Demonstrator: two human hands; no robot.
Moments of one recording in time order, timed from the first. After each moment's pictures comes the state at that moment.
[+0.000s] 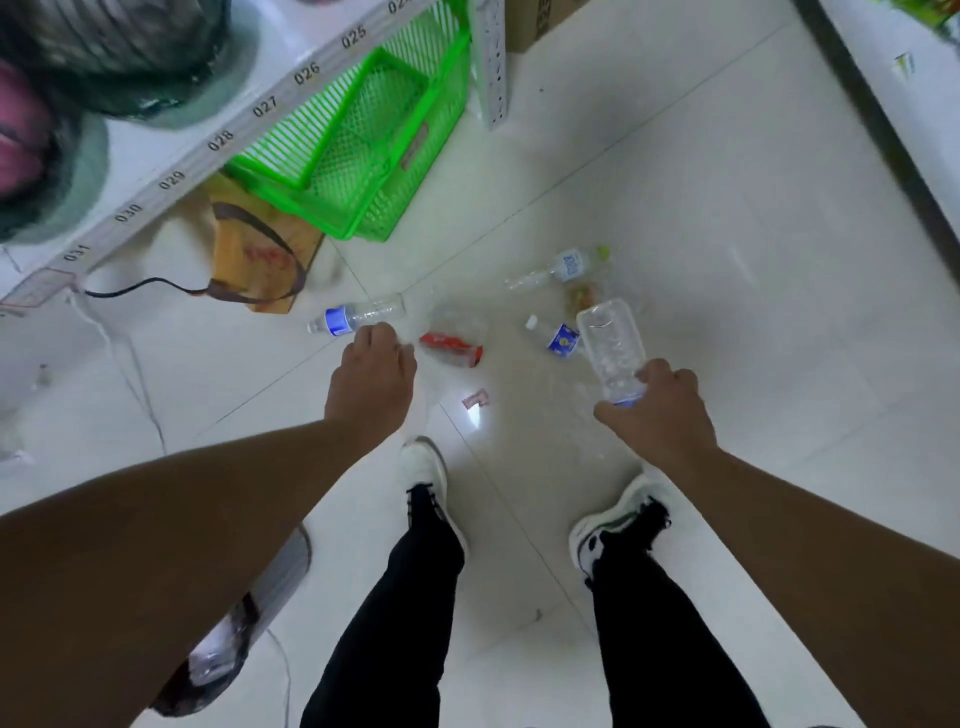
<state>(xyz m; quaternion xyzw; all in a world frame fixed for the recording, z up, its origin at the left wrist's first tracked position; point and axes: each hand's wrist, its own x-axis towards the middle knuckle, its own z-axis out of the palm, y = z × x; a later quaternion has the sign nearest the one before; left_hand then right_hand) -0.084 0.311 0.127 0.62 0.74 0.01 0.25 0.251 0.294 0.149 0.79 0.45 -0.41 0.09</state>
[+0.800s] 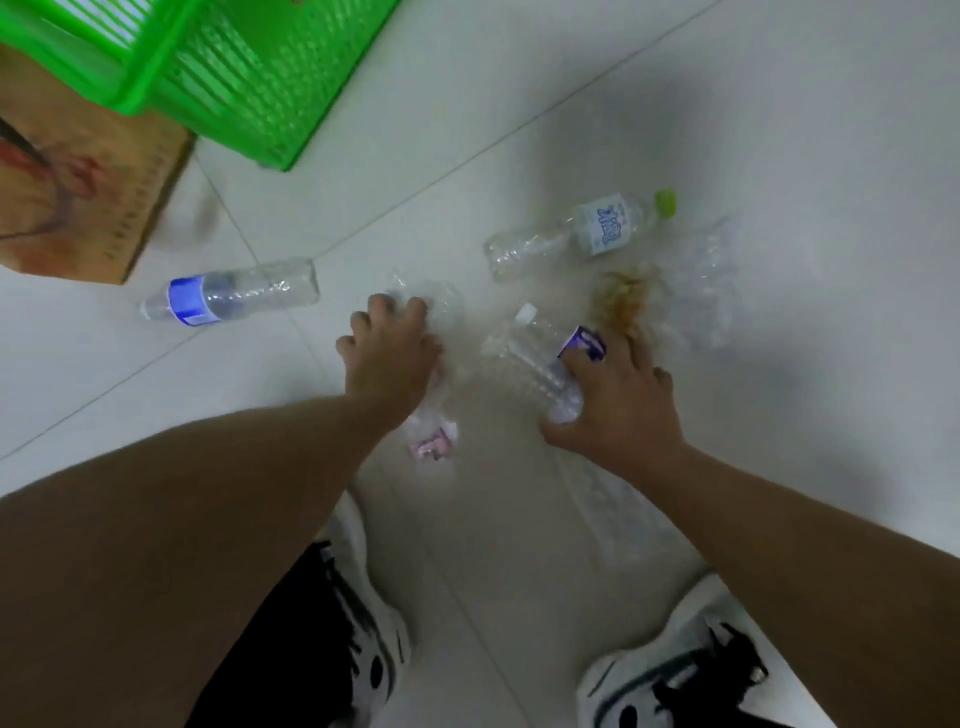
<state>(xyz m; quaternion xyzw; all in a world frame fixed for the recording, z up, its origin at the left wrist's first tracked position) -0.028 0.353 -0.245 0.60 0.77 -0.11 0.19 0.236 0.331 -0.195 0.63 0.69 -0.31 0.16</state>
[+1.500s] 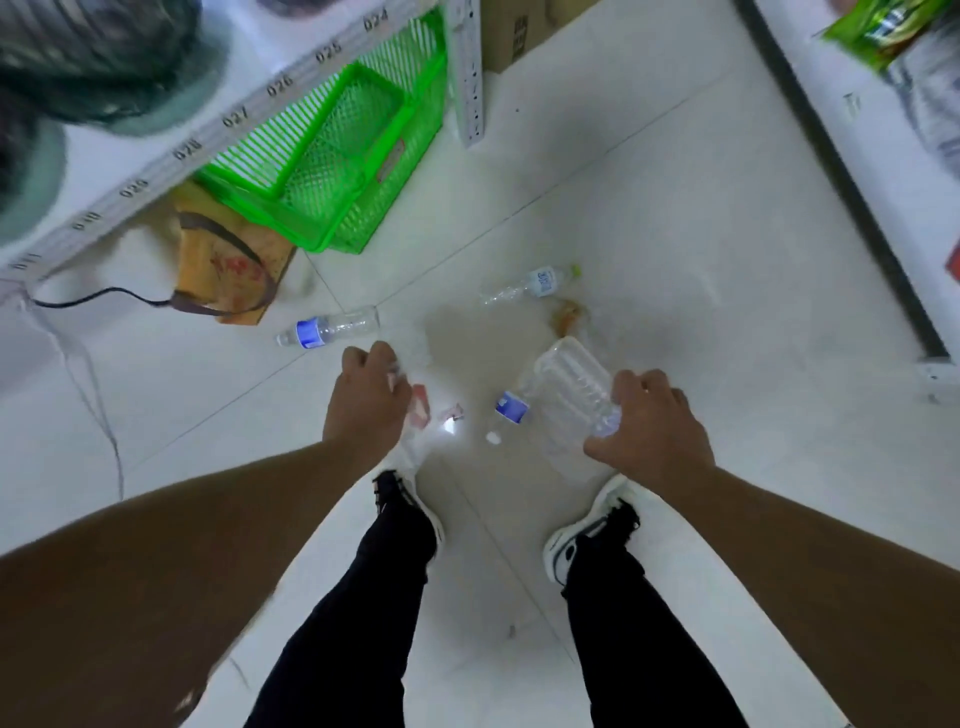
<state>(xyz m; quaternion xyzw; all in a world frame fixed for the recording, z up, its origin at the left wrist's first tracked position) -0.059 0.304 0.108 0.54 0.77 0.01 0.33 0.271 0.303 0.169 0.71 0.59 -0.34 0.18</state>
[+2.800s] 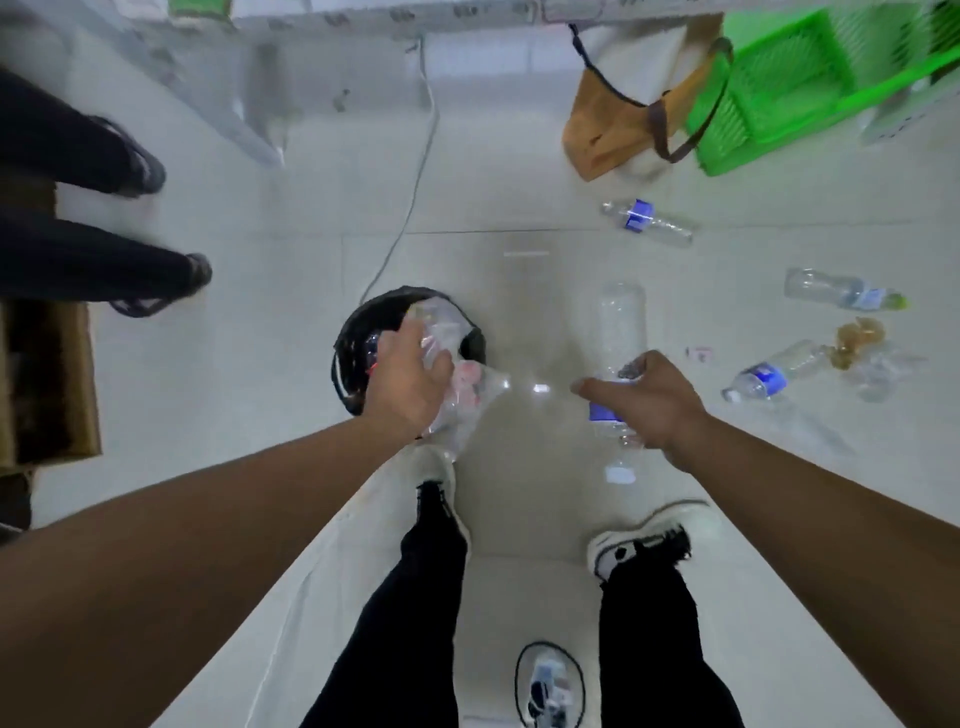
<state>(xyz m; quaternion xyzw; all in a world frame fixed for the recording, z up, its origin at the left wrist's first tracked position) -0.402 -0.116 0.215 0.27 0.89 0.18 0.33 -0.157 0.045 0.236 0.66 0.52 -0.53 0.15</state>
